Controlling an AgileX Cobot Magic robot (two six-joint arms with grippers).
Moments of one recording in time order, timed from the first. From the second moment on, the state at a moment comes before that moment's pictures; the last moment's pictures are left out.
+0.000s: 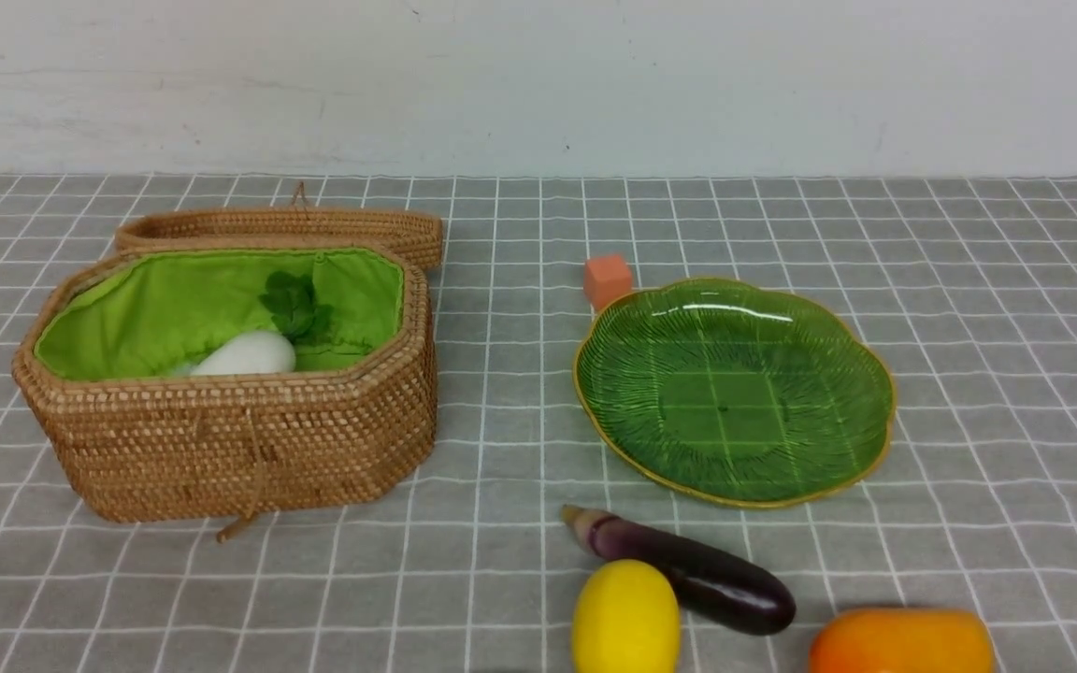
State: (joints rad) right arm -0.05 -0.01 0.02 -0.21 0.37 0.26; left arm -0.24 0.13 -0.32 -0.06 0.33 -0.18
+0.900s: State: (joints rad) right arm -0.05 -0.01 0.02 -0.21 0.37 0.26; left arm -0.03 -0.01 0.03 -0.05 0.38 -0.18
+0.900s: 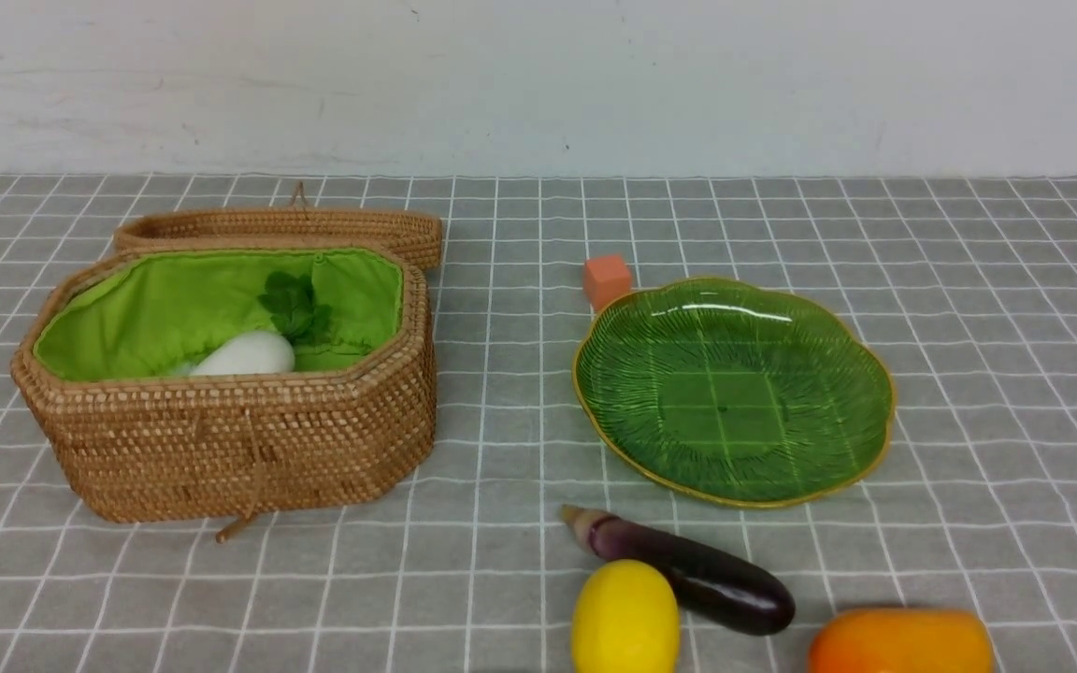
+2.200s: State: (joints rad) right arm -0.05 -0.01 -0.14 -0.25 -0.30 0.76; left arm -0.03 -0.01 0.03 -0.05 0.38 -0.18
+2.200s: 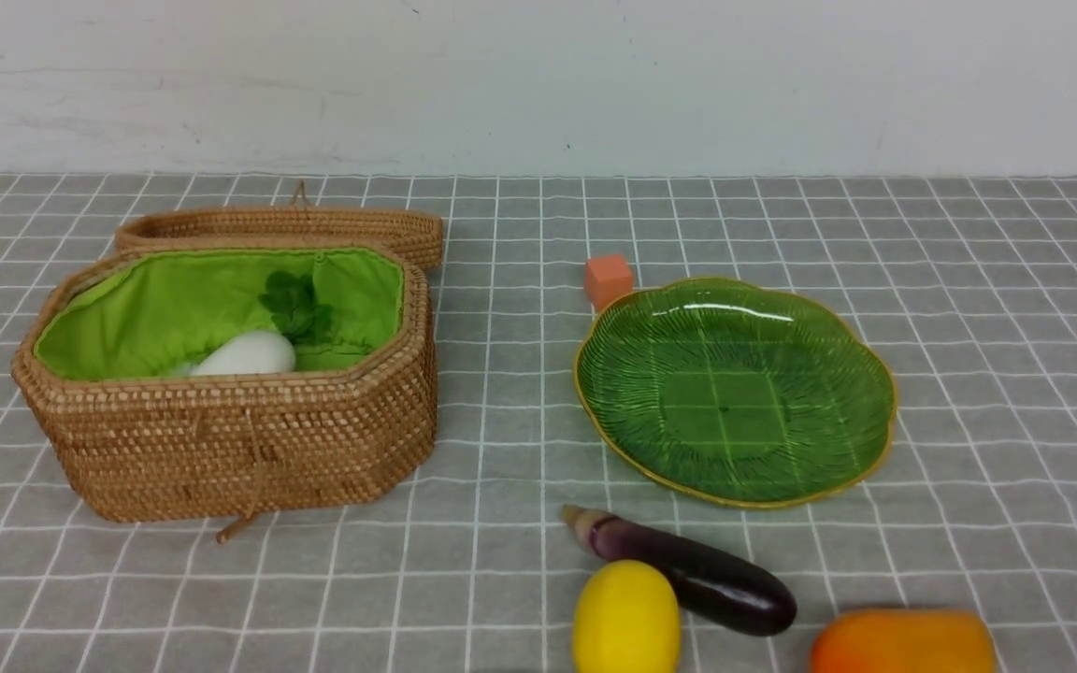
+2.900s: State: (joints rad) right arm 0.02 0.81 -0.67 -0.07 0.72 0.23; left arm -0.03 -0.01 0.03 -0.05 0.38 -0.18
